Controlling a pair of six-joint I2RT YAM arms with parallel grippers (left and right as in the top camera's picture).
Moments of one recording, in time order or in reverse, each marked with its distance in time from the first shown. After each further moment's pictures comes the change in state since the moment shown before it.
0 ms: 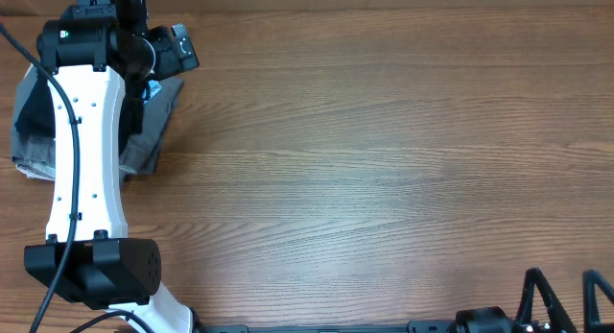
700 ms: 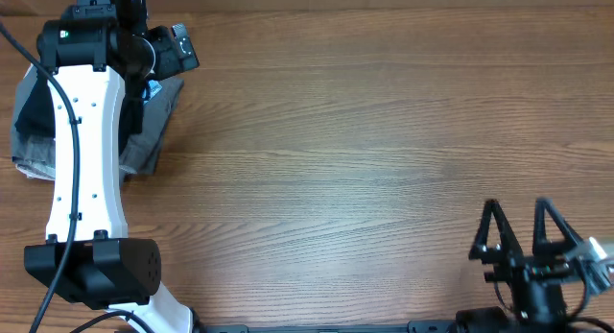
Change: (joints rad) left arm 0.000 0.000 0.000 0.000 0.000 0.000; right arm 0.000 -0.146 -0.634 0.717 -0.026 0.000
